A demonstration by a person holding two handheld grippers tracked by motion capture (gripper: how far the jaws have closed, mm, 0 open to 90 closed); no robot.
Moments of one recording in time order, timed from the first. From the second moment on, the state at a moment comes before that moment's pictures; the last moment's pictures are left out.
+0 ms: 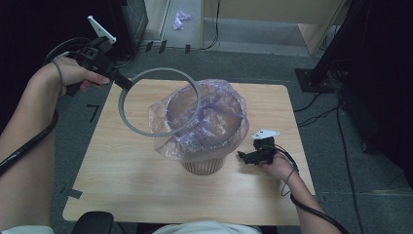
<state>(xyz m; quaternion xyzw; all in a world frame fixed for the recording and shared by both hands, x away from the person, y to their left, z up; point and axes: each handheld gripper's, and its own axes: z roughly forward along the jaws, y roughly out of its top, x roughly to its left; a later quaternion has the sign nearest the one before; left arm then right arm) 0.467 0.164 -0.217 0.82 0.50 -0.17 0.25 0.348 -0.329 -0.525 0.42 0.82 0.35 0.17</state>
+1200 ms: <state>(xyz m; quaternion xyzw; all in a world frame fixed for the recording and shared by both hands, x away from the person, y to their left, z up) 0.484 0.086 -0.220 0.84 0.45 -0.17 0.23 0.346 -0.330 -0.525 0.42 0.82 0.35 0.16</state>
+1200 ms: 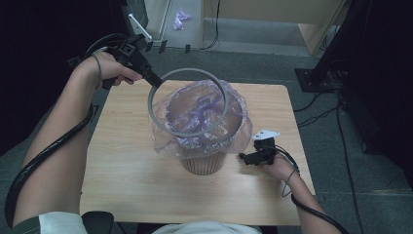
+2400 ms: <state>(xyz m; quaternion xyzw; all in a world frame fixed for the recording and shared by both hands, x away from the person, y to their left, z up) 0.480 0.034 -0.236 0.87 0.39 -0.16 0.25 0.346 -0.329 -0.525 0.42 0.82 0.35 0.16</state>
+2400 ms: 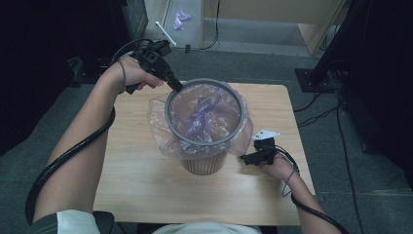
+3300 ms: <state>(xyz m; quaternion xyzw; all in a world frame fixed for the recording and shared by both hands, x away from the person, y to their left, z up) 0.476 0.039 -0.241 0.88 0.37 -0.14 0.27 0.346 -0.329 -0.525 0.42 0.82 0.35 0.17</state>
